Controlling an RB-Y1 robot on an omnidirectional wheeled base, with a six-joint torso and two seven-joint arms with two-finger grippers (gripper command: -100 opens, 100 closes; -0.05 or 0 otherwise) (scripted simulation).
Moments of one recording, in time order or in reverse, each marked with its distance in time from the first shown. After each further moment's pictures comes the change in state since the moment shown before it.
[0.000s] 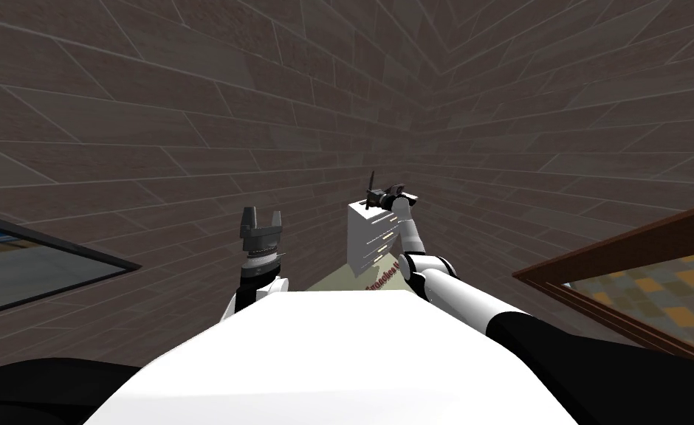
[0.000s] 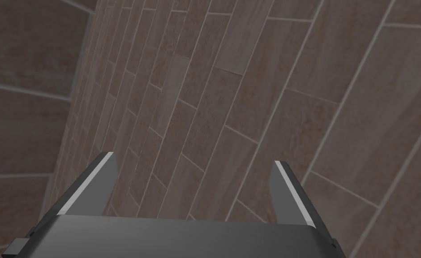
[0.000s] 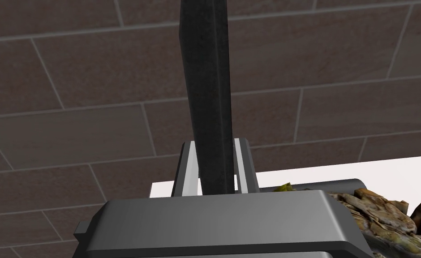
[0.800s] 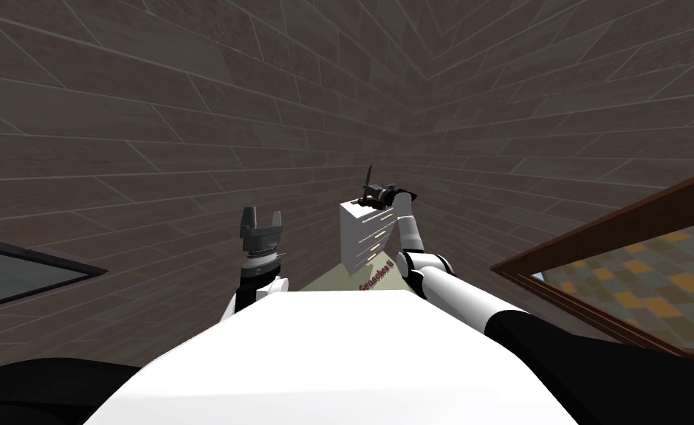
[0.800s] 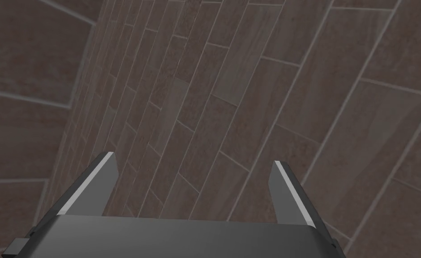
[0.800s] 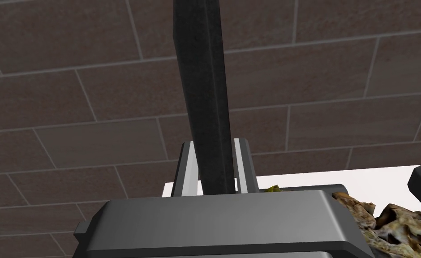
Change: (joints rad) left arm 0.000 0.000 0.000 0.000 0.000 0.000 0.000; right arm -0.032 0.017 -0.015 -0.078 -0.025 0.100 -0.078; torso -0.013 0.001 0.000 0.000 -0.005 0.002
